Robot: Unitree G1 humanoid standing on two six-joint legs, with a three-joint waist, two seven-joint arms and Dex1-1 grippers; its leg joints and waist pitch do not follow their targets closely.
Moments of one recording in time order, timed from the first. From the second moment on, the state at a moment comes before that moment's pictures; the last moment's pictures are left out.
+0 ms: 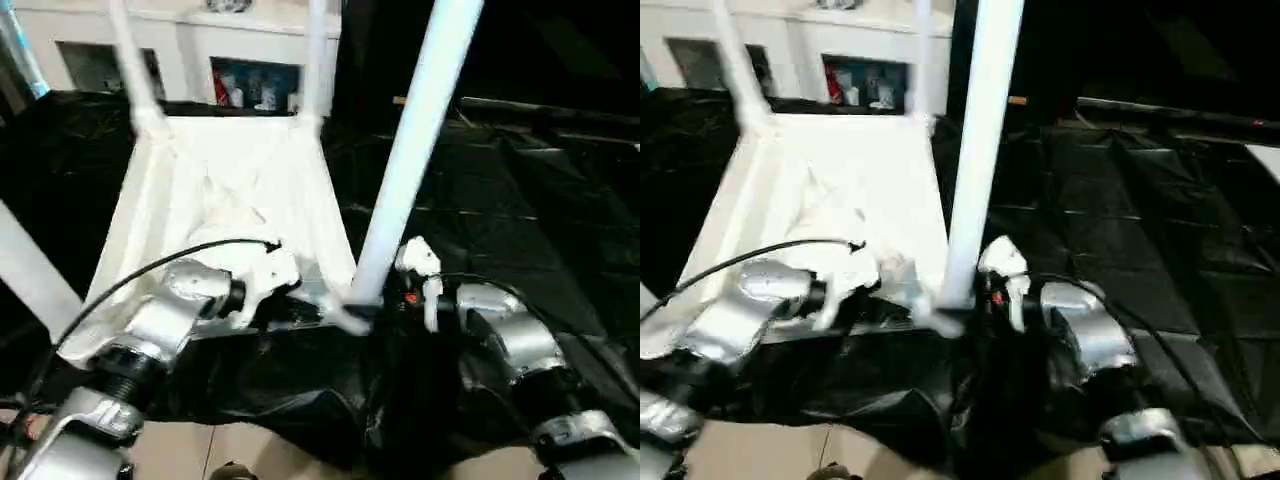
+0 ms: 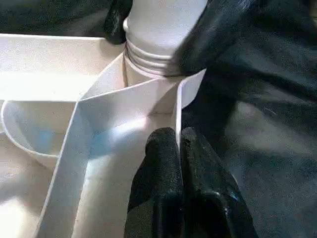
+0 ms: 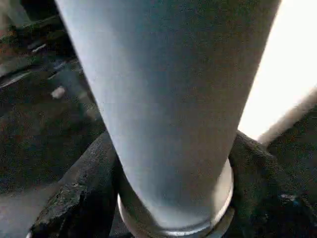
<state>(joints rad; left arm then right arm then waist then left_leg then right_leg) -0.53 0.37 -0.32 0.42 -0.01 0.24 -1.11 -0.47 -0.23 0.13 0.57 0.15 0.17 1.00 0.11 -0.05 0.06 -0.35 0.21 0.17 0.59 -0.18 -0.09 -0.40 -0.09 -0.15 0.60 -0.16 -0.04</state>
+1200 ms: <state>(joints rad) -0.51 0.40 -0.33 0.37 -0.02 0.24 -1.22 -0.48 -0.30 0.15 0.51 0.17 0.24 1.20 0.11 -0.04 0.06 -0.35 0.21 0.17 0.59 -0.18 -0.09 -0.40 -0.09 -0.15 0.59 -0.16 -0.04</state>
